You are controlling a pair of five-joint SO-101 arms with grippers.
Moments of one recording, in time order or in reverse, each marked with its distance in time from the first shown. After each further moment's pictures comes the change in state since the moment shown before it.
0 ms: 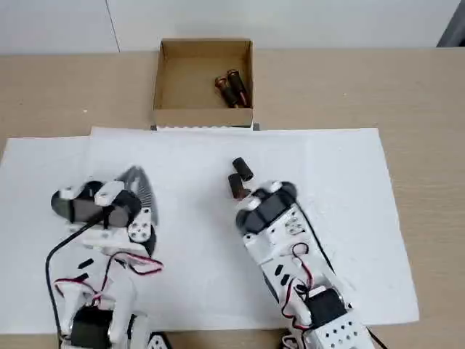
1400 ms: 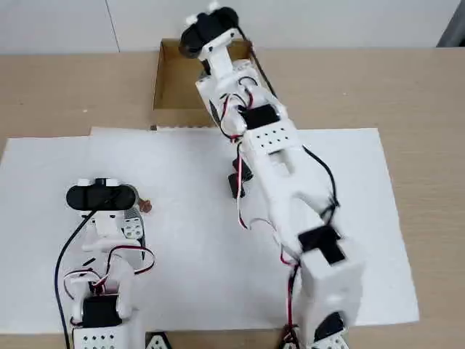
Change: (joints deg) left arm -10.1 0.0 15.6 3.3 -2.0; right arm 3.5 118.3 -109.5 -12.3 8.8
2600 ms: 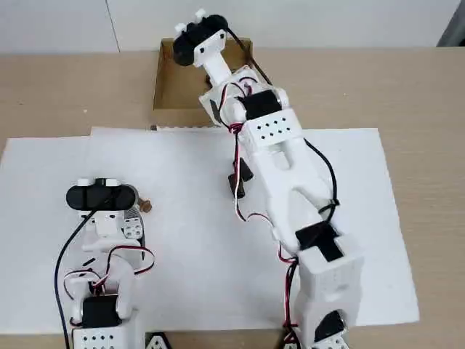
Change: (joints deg) left arm 0.0 0.0 0.0 0.1 -0.1; right arm 0.0 -2.4 -11.3 33.1 3.8
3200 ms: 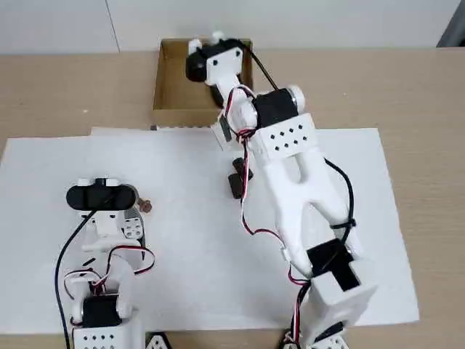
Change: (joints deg) left arm 0.0 0.0 0.0 0.0 0.0; right arm -1.1 -10.5 -0.9 34.7 -10.1
